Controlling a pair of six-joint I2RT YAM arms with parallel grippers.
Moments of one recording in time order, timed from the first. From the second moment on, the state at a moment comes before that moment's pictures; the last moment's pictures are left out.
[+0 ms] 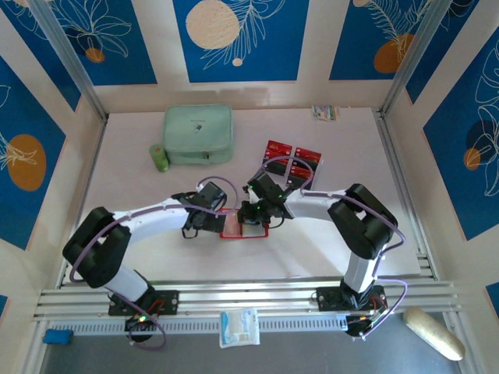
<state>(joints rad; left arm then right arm) -0.70 1.52 0.82 -0.57 -0.27 -0.49 0.75 1.76 0.94 -0.17 -0.39 0.72</state>
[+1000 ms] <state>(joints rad) -0.67 1.57 0.82 -0.55 -0.26 -0.49 0.74 1.82 0.96 -0.17 -0.41 0.72</state>
